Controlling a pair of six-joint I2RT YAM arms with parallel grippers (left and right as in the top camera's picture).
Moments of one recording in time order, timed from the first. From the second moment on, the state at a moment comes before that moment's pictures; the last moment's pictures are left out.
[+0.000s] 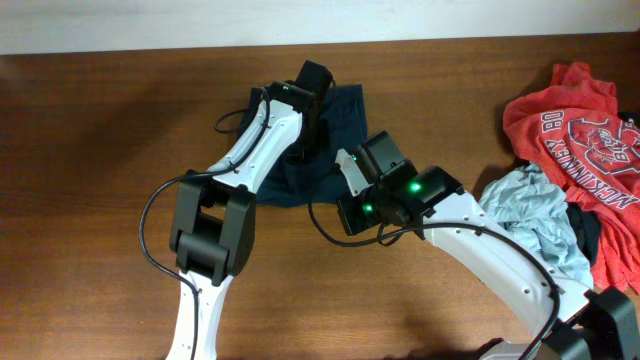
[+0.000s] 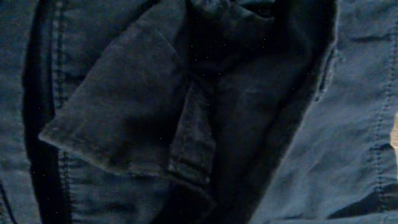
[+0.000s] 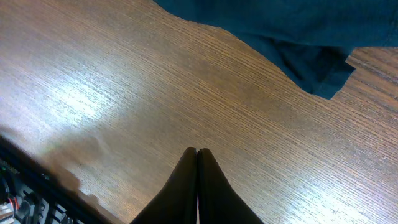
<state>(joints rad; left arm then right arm) -0.45 2.33 2.00 -1.01 0.00 -0.47 0.56 1.54 1.17 -0.77 -0.25 0.20</state>
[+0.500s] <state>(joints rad) -0.42 2.32 2.52 -1.31 -0.02 -0.33 0.56 1.54 1.17 -0.73 -0.22 0.21</state>
